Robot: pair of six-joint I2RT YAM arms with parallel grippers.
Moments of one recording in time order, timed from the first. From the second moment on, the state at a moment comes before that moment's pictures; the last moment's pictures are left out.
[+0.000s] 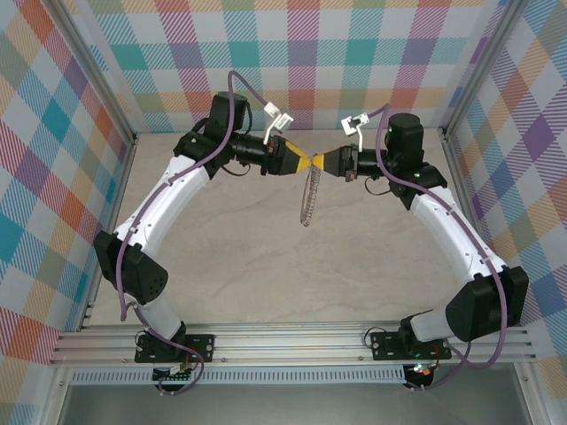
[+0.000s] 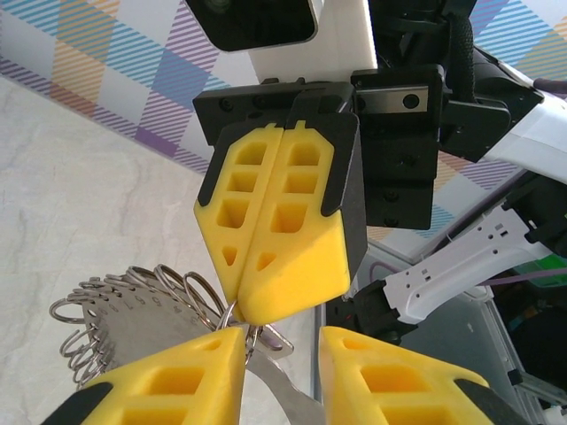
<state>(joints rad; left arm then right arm) -0.47 1.72 1.85 -0.66 1.06 -0.03 0.31 1.40 1.33 -0.22 -1.06 0.43</state>
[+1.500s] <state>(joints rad) -0.48 1.73 1.80 -0.56 1.05 -0.11 0.30 1.40 1.30 -0.13 -1.07 0.47</state>
